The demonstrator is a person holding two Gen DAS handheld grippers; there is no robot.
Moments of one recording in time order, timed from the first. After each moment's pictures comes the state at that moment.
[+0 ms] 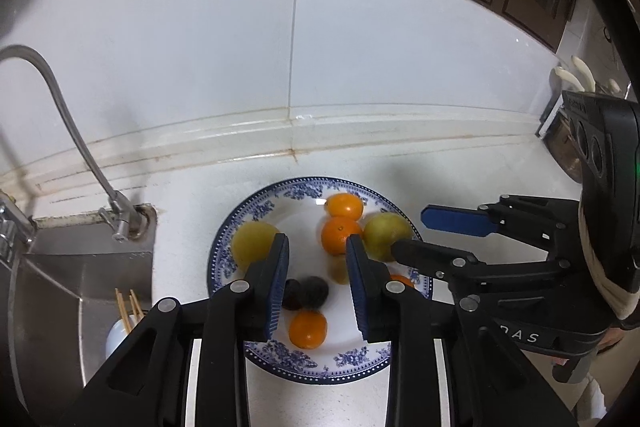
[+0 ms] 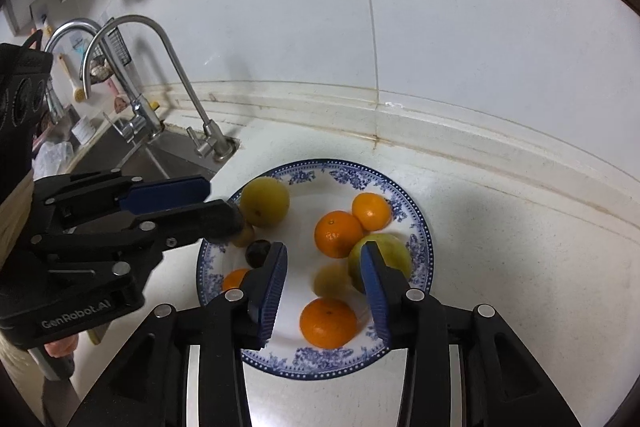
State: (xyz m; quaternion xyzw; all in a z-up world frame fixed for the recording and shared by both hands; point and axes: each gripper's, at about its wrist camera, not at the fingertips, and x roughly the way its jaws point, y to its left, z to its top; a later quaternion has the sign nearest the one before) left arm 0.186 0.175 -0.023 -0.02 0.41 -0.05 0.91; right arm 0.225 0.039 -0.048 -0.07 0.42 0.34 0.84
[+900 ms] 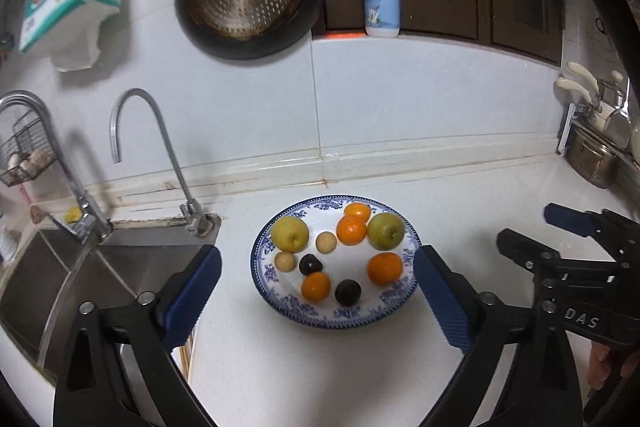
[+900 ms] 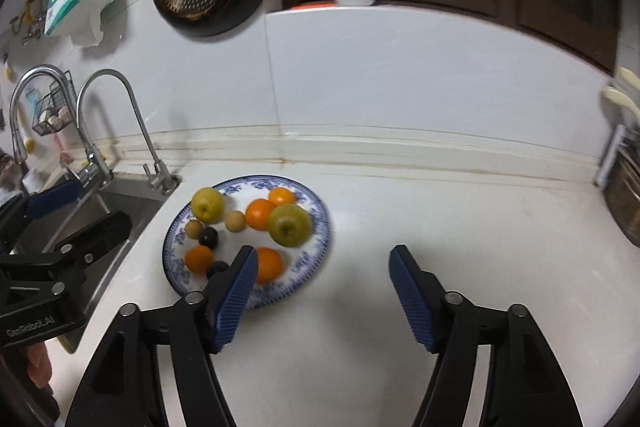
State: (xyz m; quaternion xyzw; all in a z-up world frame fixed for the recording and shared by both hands) left arm 0.054 0.129 0.005 0.03 0.29 0.05 0.96; right arm 0.112 -0.053 -0.017 -0.03 0.32 0.18 0.93
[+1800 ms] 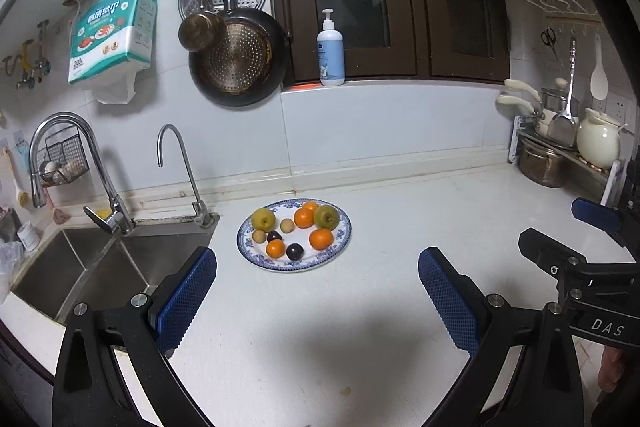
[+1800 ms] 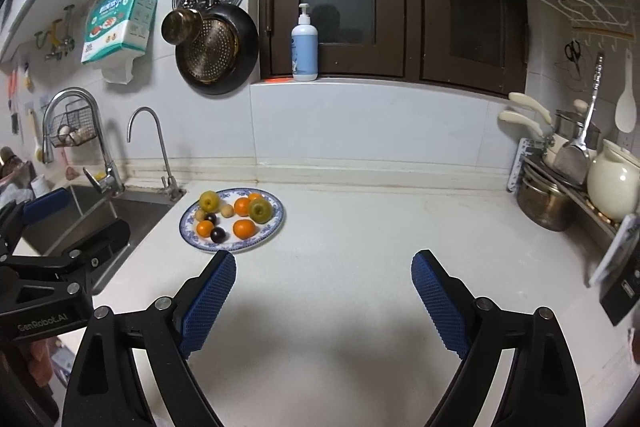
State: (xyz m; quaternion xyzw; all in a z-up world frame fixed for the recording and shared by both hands) left arm -0.107 0.035 0.050 0.03 0.23 0.05 0.97; right arm -0.066 -0.162 0.041 -0.03 0.24 0.14 0.96
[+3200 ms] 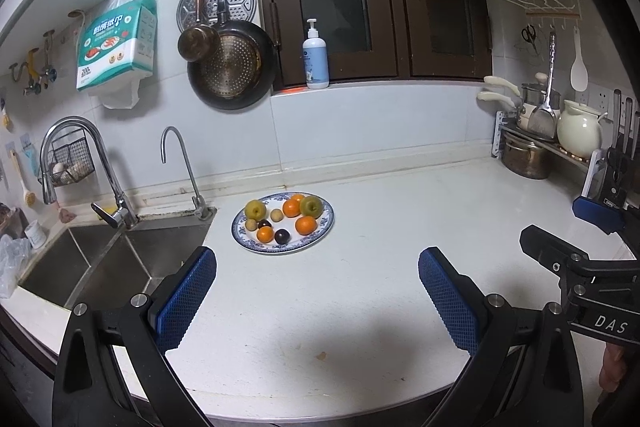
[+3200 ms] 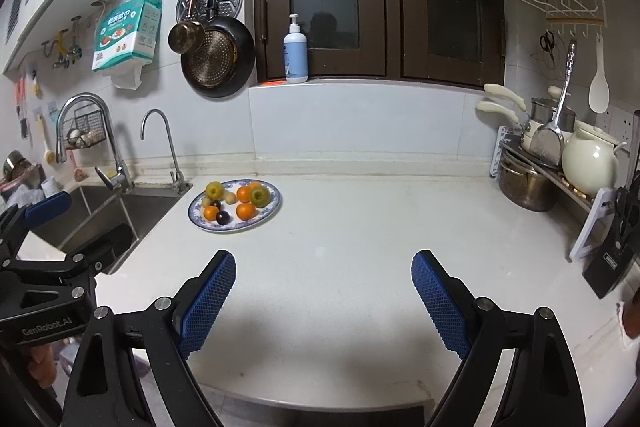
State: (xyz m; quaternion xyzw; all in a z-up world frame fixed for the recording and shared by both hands) left arm -0.156 -0.001 0.055 0.04 0.23 0.05 0.97; right arm -0.119 -0.203 0.042 -0.02 0.23 0.14 0.96
